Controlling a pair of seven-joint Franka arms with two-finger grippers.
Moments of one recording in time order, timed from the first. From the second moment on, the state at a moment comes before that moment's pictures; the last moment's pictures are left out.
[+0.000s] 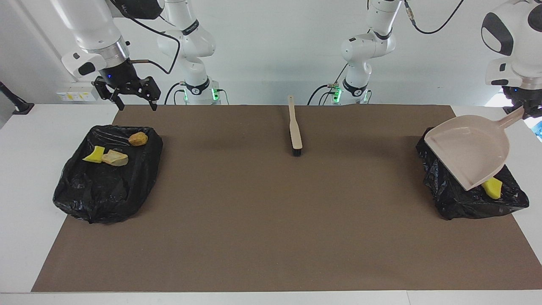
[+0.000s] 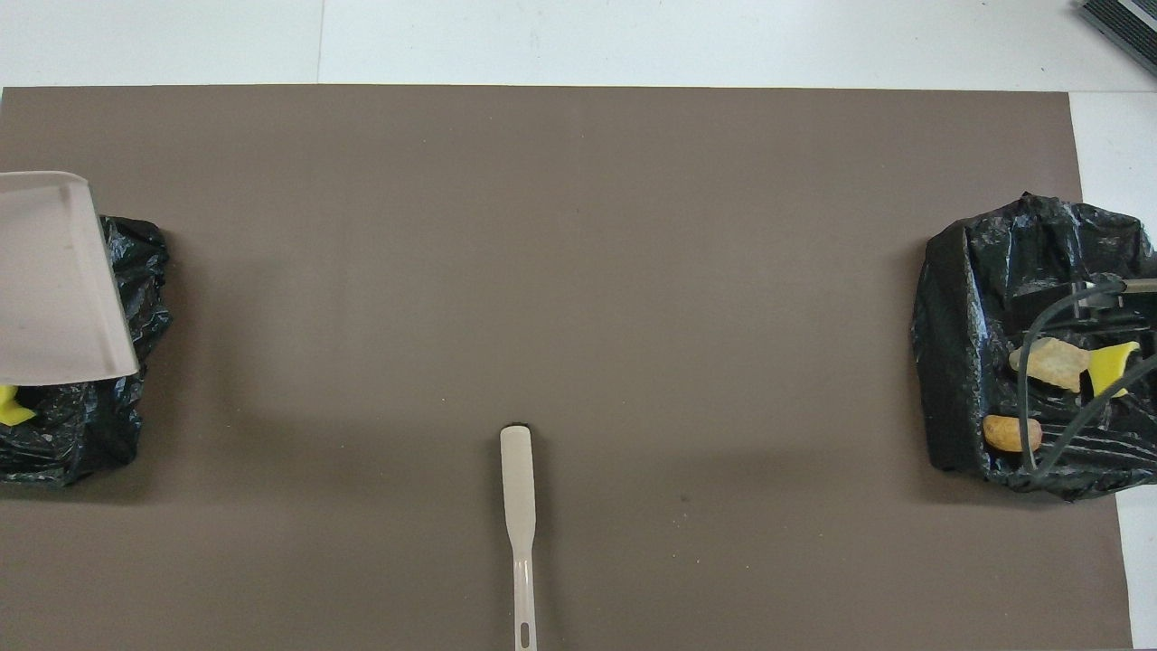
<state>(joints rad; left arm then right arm) 0.20 0.08 -0.11 -1.53 0.53 1.59 1.28 -0.07 -0.07 0.05 -1.63 0.00 1.56 0.00</state>
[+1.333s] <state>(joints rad) -0.37 0.24 -0.12 -1.83 0.04 2.14 -0.33 -0.07 -0.07 0.05 -1.64 0.00 1.56 0.00</state>
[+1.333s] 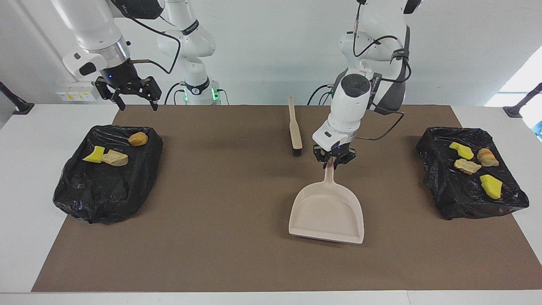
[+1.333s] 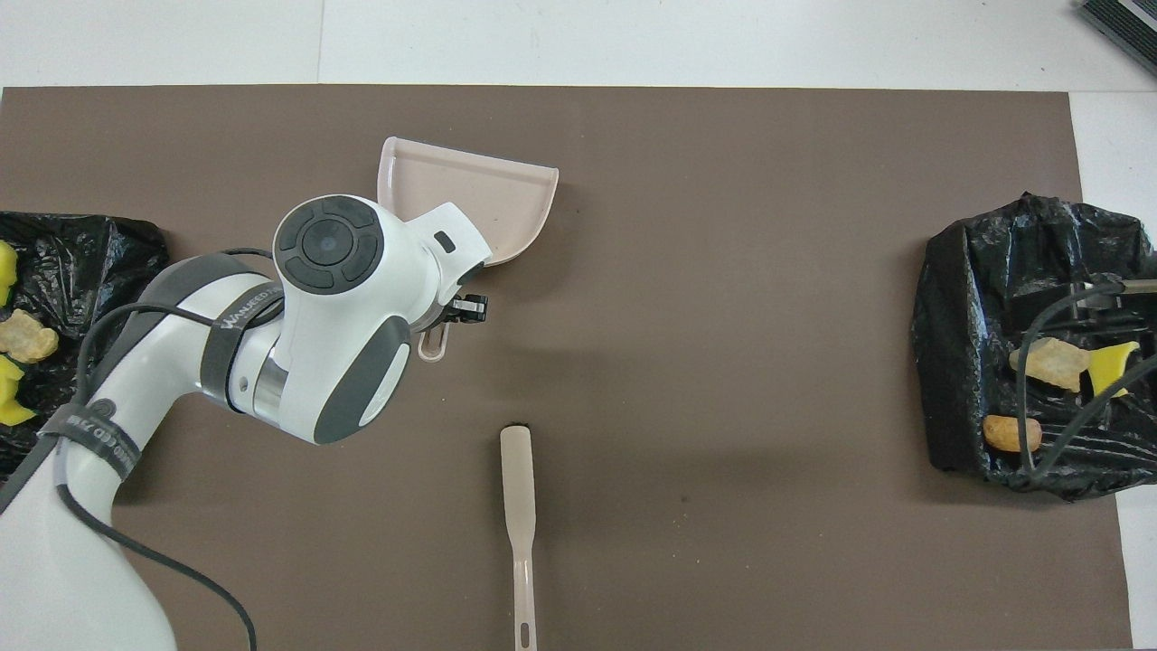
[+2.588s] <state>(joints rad) -0.43 0.33 -0.12 -1.83 -0.03 2.28 -0.42 -0.07 -0.07 0.05 -1.64 0.00 1.56 0.00</state>
